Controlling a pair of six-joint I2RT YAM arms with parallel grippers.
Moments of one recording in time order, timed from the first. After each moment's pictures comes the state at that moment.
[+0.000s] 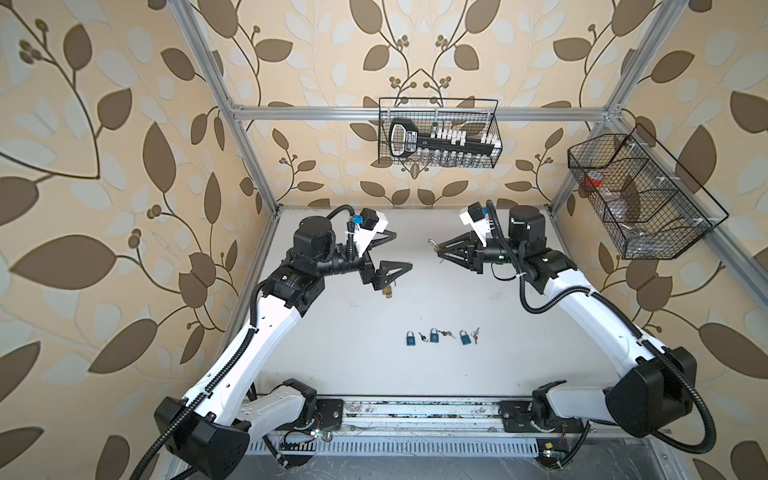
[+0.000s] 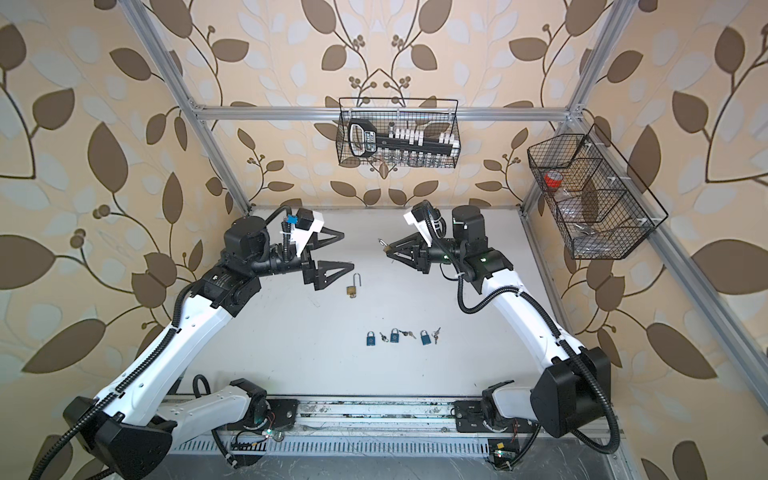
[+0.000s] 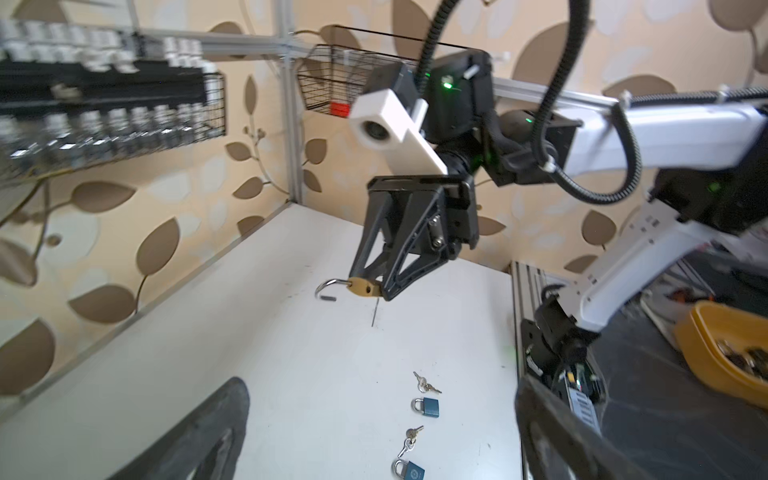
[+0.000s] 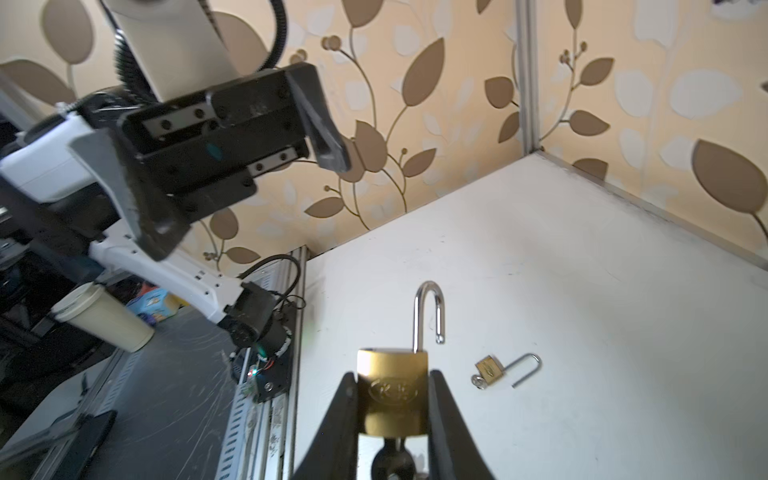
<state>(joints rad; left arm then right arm) -0.39 1.11 1.17 -0.28 0.89 0.13 0.31 1.33 1.19 -0.22 -1.03 -0.01</state>
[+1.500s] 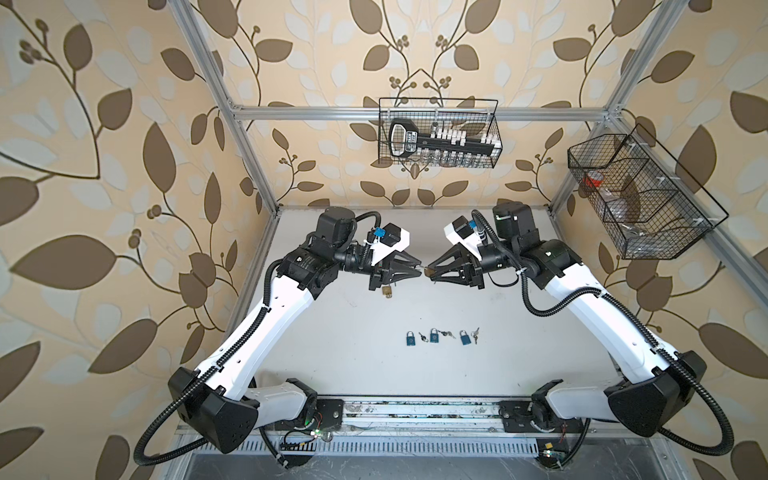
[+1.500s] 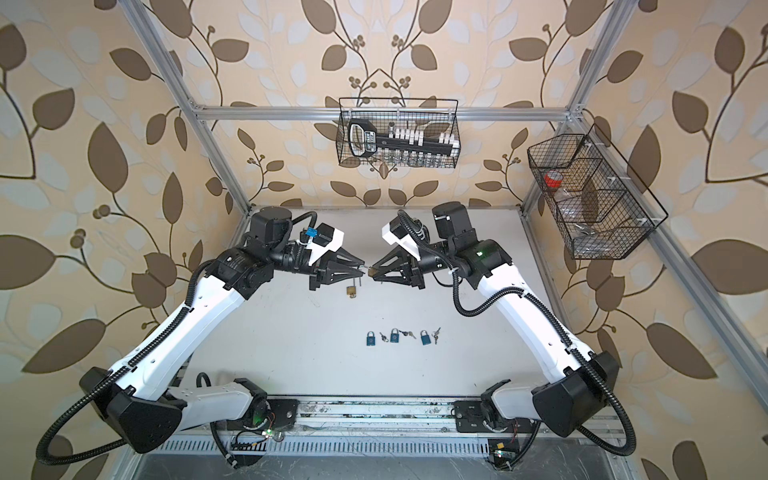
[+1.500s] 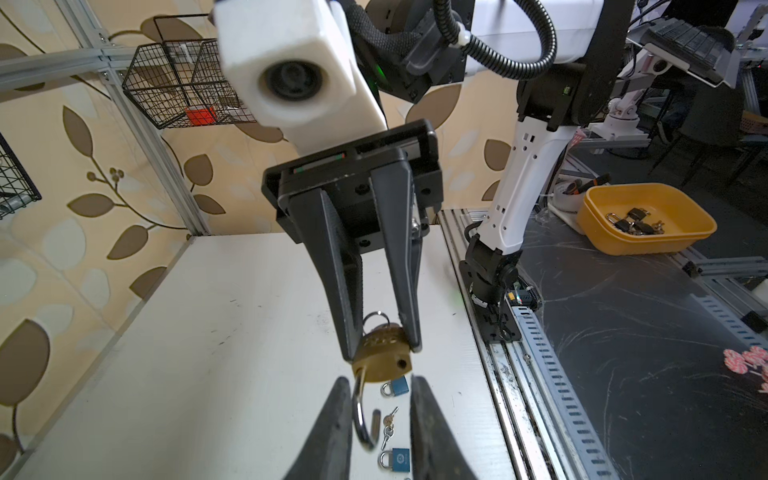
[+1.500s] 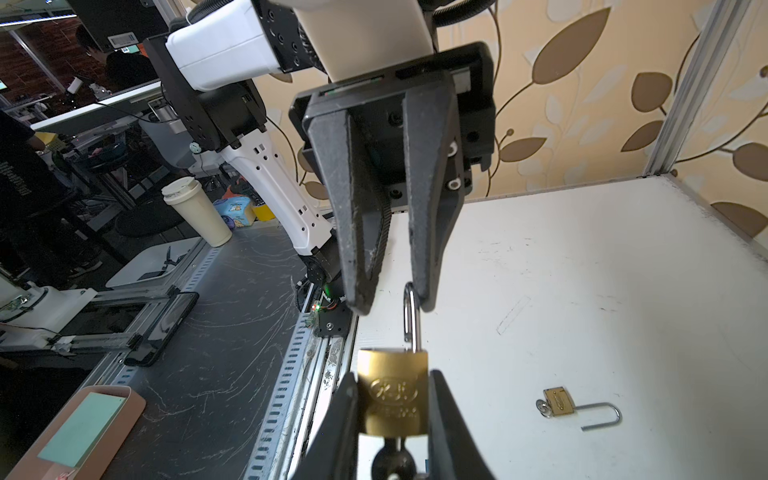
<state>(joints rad) -0.47 1.24 1.33 -0.53 1.07 0.47 0.46 1.36 1.41 -0.66 -1.09 -0.37</state>
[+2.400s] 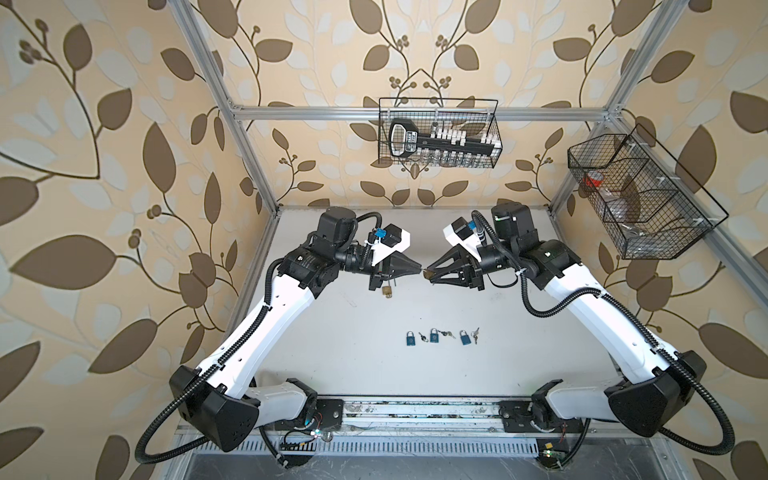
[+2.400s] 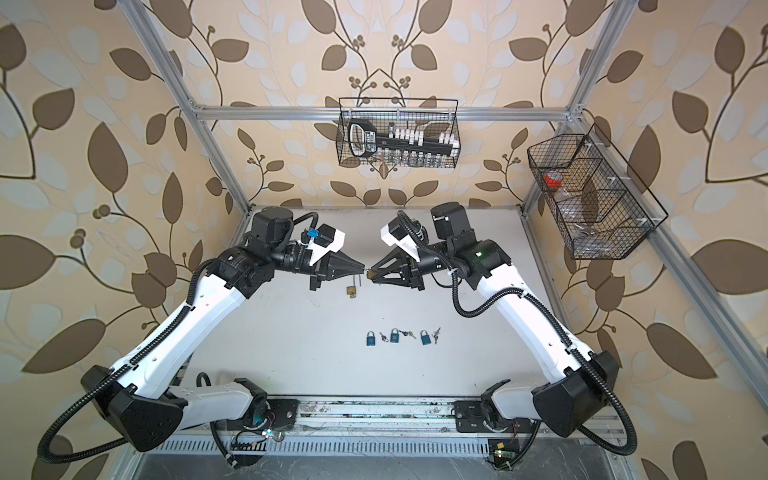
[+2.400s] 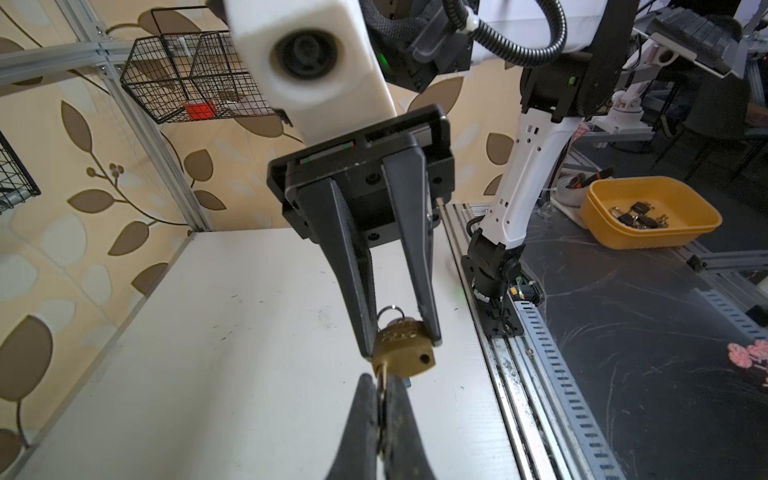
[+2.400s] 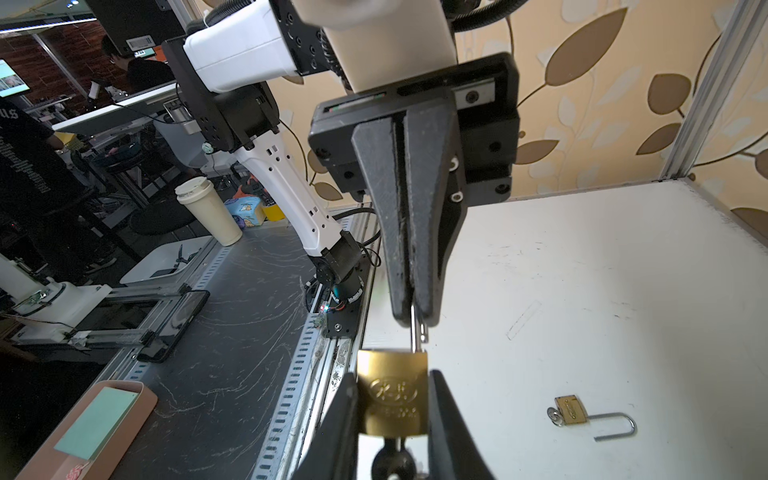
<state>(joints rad) -0.46 1.25 1.33 -0.55 1.06 0.49 0.47 1.36 1.41 -0.65 -1.10 -0.37</state>
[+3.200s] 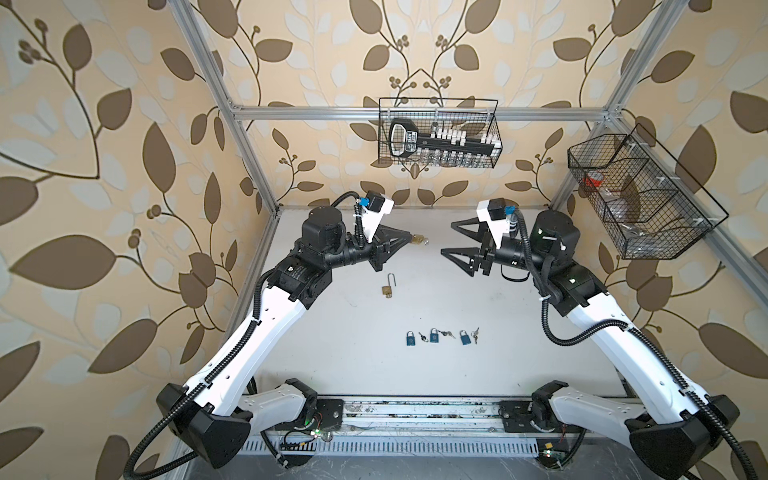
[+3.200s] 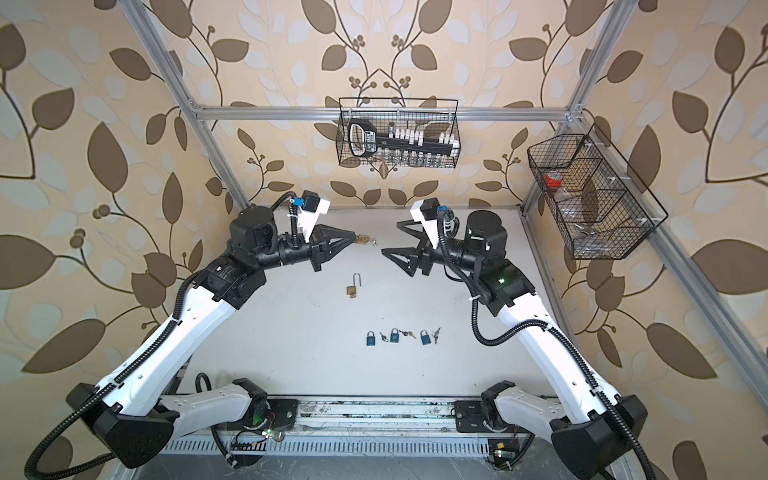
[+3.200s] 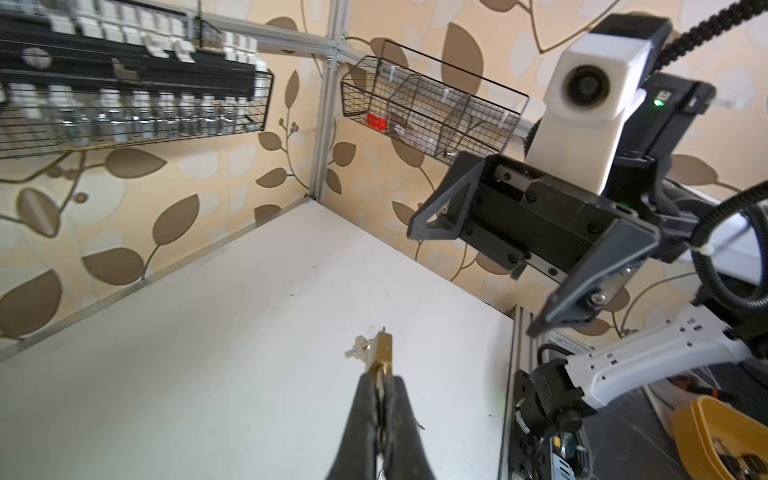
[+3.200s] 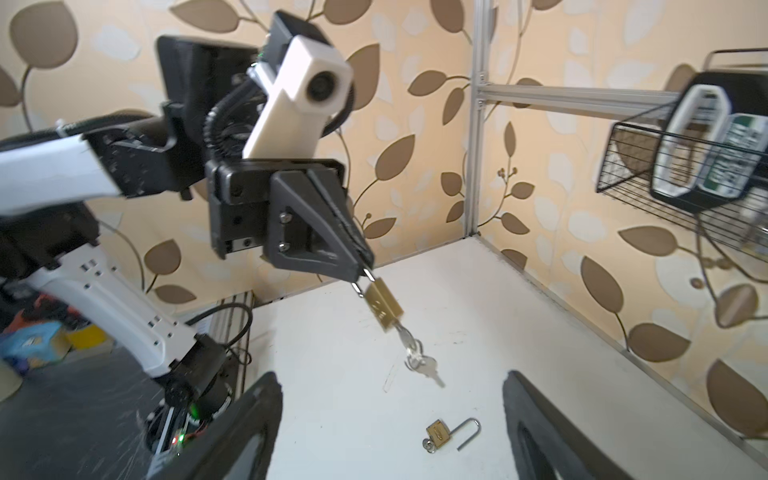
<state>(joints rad) -0.47 1.16 1.28 -0.29 0.62 -0.19 0.36 1.14 1.17 -0.08 -0.73 0.08</state>
